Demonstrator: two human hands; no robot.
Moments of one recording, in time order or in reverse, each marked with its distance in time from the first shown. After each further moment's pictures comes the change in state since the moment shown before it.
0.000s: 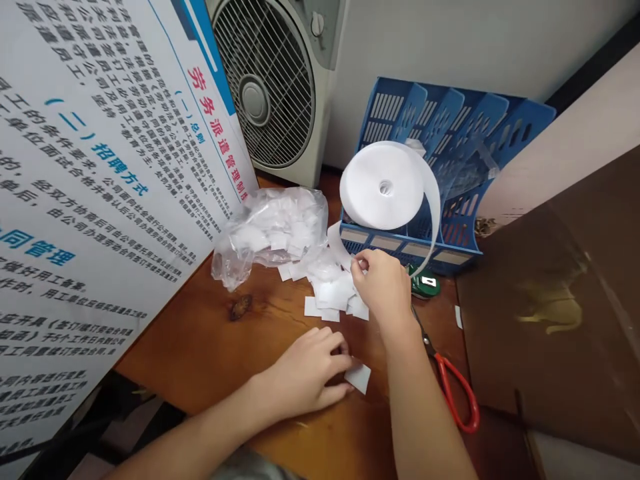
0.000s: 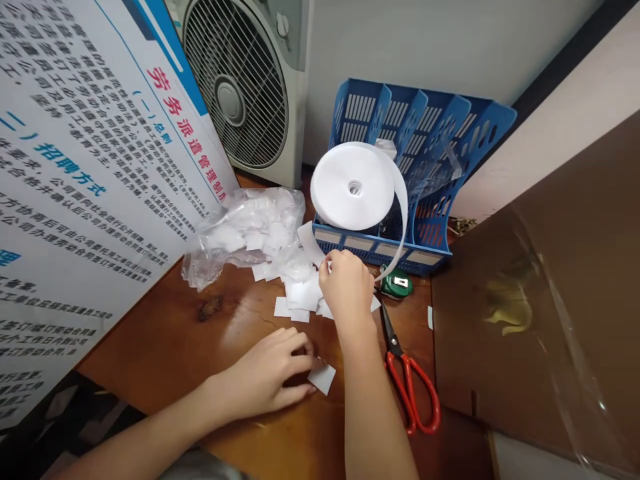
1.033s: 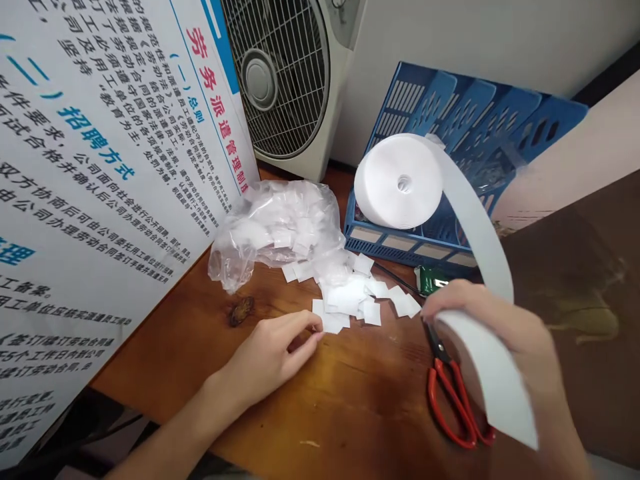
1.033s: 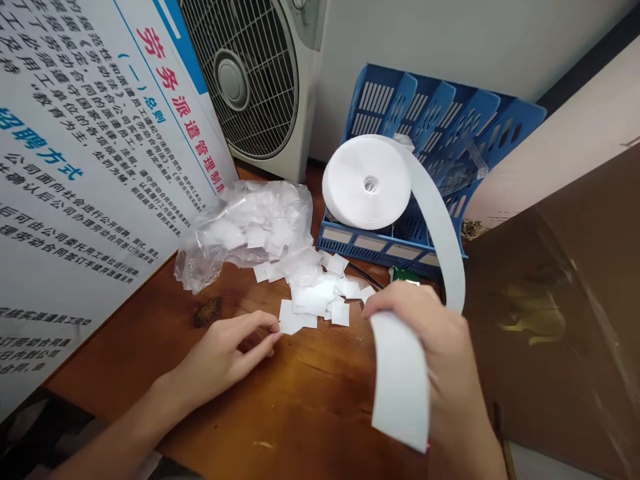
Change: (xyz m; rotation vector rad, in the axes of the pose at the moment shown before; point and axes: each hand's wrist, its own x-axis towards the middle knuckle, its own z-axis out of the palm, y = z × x) left_hand -0.035 -0.041 -0.037 -0.348 0.314 -0.276; right_hand -0.064 0.029 -0.066 0.403 0.172 -0.384
